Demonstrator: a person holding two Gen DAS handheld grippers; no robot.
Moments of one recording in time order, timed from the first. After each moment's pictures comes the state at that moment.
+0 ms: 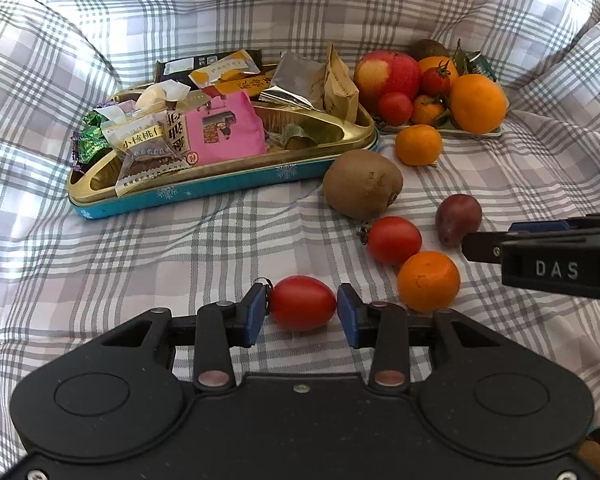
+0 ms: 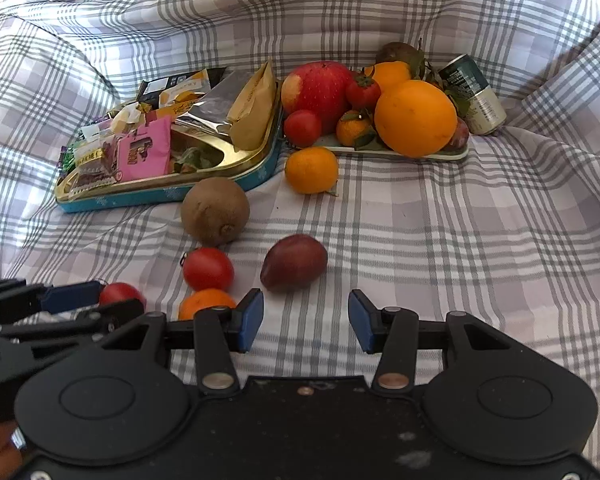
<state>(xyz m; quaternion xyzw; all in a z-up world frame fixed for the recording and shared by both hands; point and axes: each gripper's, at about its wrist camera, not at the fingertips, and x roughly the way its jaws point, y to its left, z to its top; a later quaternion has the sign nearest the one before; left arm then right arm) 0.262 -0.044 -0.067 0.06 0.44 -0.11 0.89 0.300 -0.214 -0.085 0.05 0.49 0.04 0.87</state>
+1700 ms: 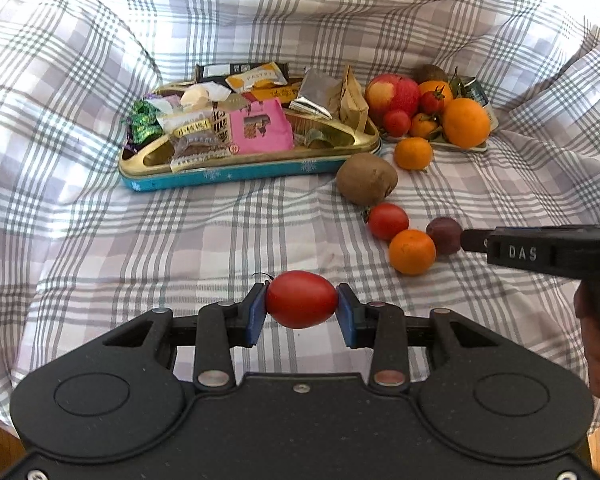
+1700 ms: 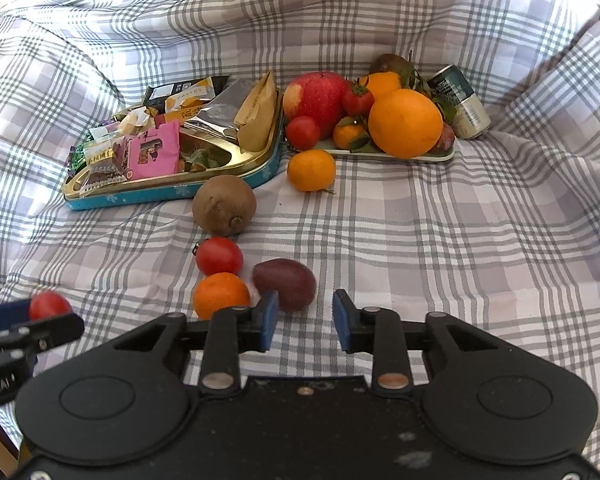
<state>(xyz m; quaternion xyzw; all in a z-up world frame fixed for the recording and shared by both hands) 0.214 -0.016 -0.031 0.02 0.44 -0.10 0.89 0.270 -0.209 -0.068 0.05 0.47 0.02 0.88</state>
